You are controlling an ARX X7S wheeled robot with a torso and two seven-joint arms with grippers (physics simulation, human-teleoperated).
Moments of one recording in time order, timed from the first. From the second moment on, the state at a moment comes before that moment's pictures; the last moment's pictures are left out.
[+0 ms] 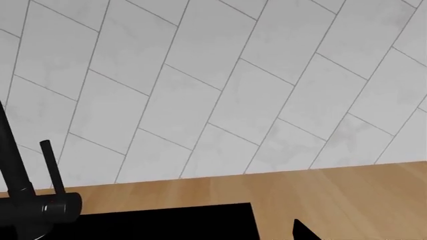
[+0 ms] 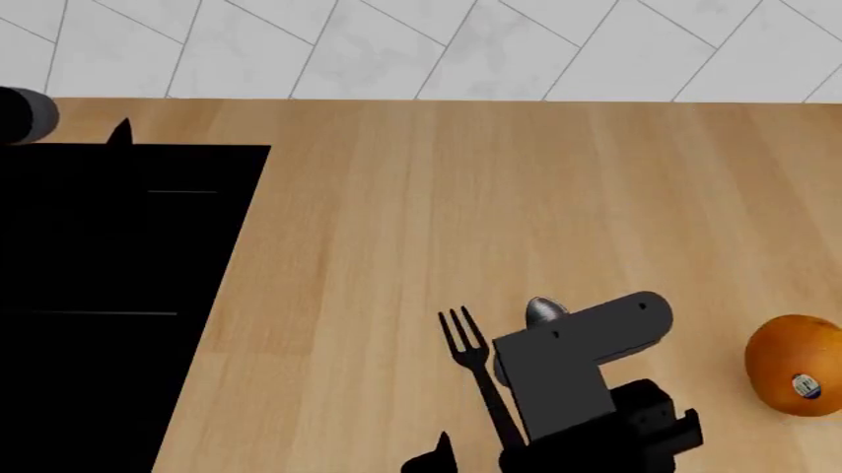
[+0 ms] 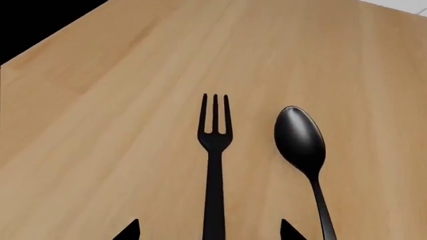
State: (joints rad) left arm -0.83 -0.26 0.05 0.41 -0.38 -1.16 -0.18; right arm 0.68 0.51 -0.19 -0.47 1.48 1.44 0.84
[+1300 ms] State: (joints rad) left arm -0.87 -0.40 0.25 0.50 -0.35 -1.16 -0.15; right arm 1.01 0.58 -0.36 -0.49 1.65 1.47 0.88
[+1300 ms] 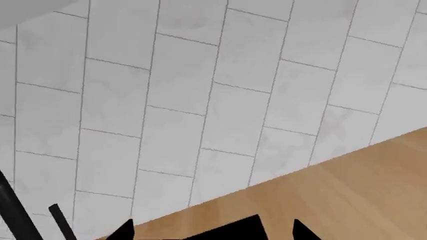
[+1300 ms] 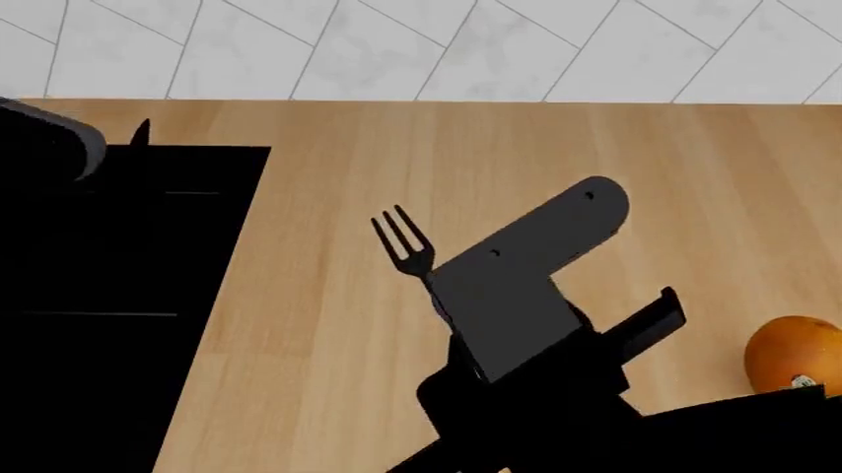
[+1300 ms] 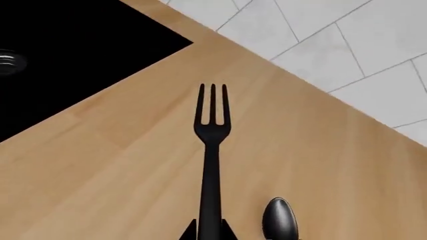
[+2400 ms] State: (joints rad) left arm -1.38 -0.83 1.59 0.39 0.84 -0.68 0.08; right arm 1.43 0.49 -0.50 -0.37 1.70 1.42 0.74
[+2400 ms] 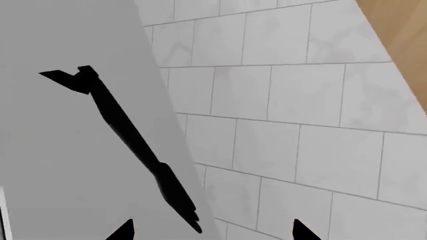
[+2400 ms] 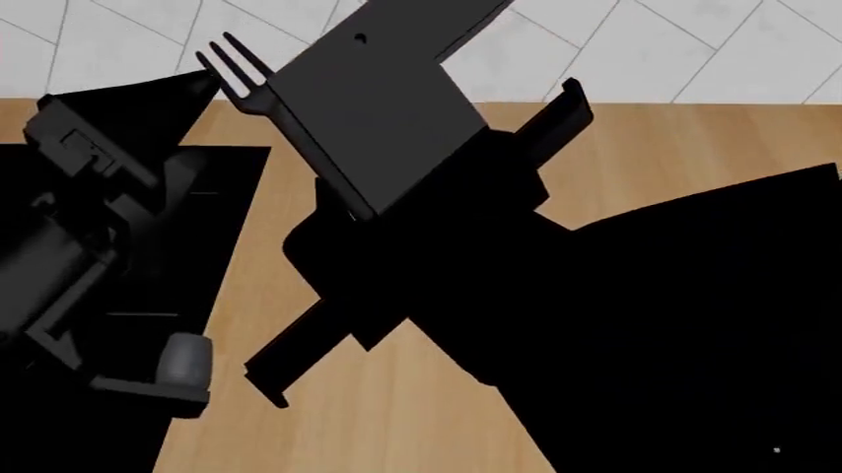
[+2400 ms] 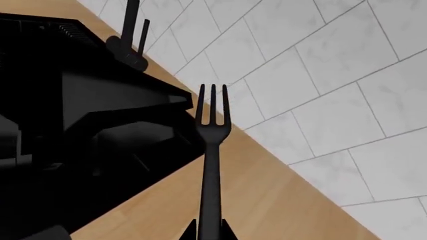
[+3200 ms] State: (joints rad) left arm -1.37 -0.82 1.58 0.42 0.86 -0.68 0.08; right arm 1.42 0.47 -0.57 -0.43 1.70 1.38 0.70
